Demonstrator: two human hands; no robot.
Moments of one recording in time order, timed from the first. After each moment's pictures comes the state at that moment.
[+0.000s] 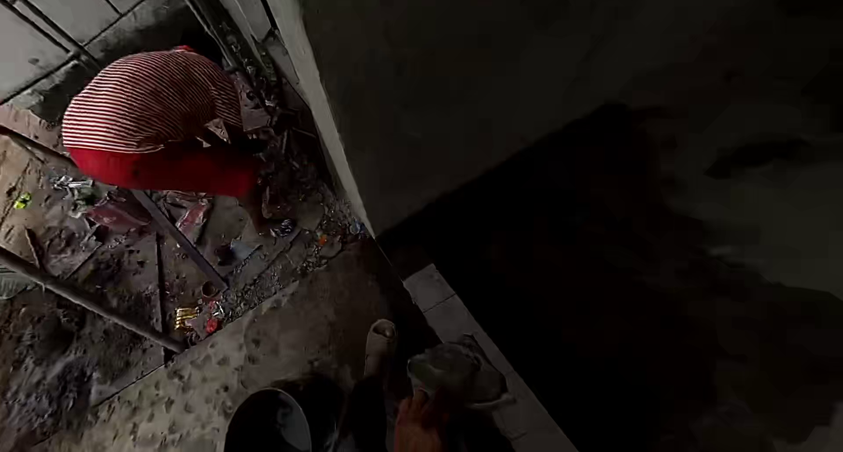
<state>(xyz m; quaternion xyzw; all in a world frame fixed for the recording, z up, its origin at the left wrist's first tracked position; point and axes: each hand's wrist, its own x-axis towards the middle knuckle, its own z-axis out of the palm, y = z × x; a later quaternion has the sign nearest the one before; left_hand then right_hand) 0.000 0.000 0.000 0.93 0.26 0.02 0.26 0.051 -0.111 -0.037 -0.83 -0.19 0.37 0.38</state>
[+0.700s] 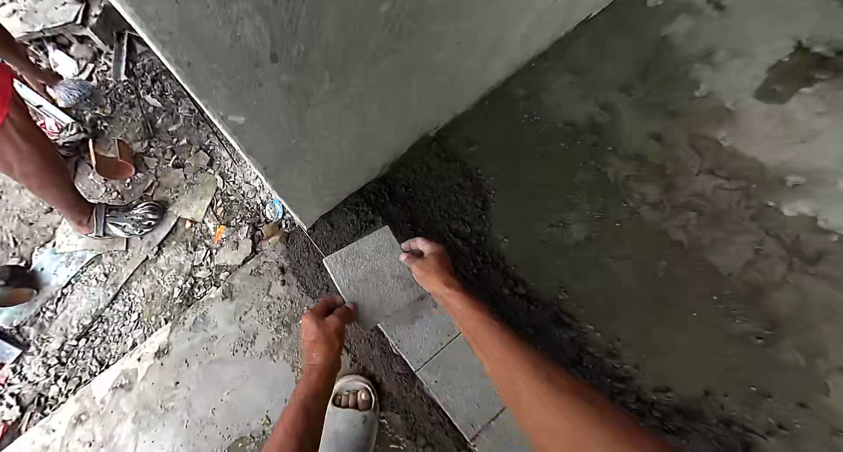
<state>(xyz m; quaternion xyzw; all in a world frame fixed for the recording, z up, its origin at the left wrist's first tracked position) 0.157 0.292 -0.445 0.53 0.57 0.07 0.62 0.361 0.206 -0.469 -0.85 -0.15 0.36 0.37</state>
